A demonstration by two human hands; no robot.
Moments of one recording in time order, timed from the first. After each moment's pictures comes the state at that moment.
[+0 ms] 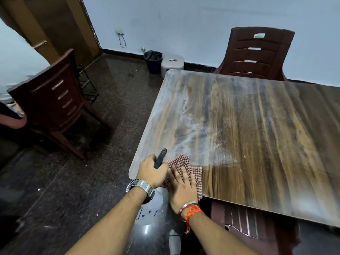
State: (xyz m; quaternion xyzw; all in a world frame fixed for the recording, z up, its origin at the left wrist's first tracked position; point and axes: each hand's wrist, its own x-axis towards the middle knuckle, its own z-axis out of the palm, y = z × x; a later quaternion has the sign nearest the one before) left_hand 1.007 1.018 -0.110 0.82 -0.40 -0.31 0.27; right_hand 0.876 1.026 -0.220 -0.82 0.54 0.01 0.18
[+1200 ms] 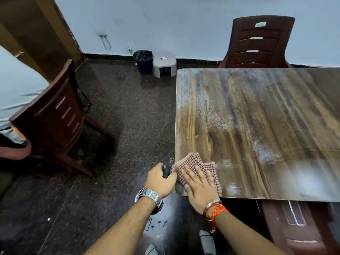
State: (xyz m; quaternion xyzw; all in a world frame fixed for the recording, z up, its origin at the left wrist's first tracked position) left_hand 1.176 1.010 -0.131 0.76 -0.46 -0.39 0.25; right_hand 1.000 1.011 -0.233 -0.81 0.57 -0.01 0.14
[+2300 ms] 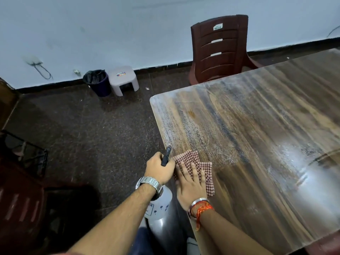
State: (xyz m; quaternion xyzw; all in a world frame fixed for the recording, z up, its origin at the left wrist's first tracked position) left_hand 1.211 0.718 -0.128 0.67 -0.58 -0.42 0.20; right_hand 1.100 0.800 -0.225 -0.63 0.76 -0.05 0.15
